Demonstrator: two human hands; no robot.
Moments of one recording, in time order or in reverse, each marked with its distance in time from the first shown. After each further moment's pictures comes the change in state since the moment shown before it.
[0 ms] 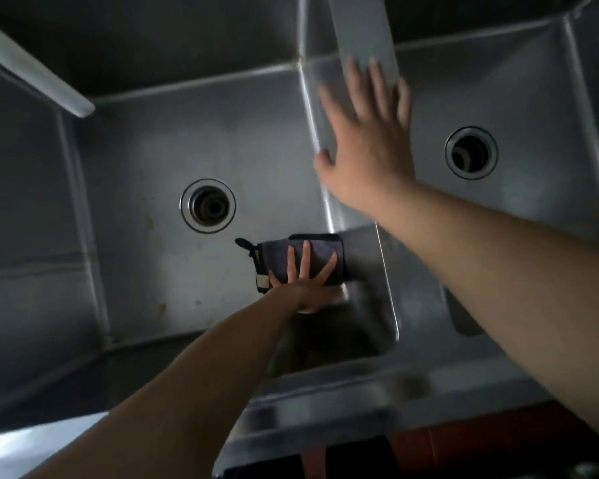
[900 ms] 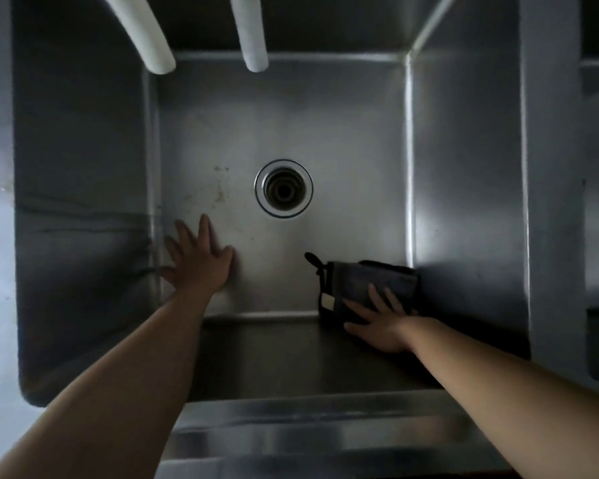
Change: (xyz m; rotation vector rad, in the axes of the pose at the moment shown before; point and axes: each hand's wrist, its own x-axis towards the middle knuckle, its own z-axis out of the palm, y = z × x) left_hand -0.058 -0.271 -0.022 -0.389 0.544 -0.643; right_hand -0.139 -0.071 0.164 0.002 -1.397 0.172
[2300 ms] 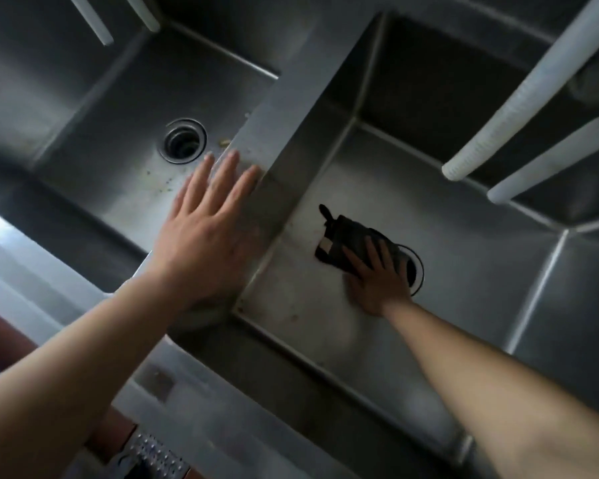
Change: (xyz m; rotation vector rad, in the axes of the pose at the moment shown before) left_hand -0.117 -0.103 -0.187 -0.026 0.565 0.304; right_hand 0.069 -0.182 -0.150 -0.514 0.741 -0.397
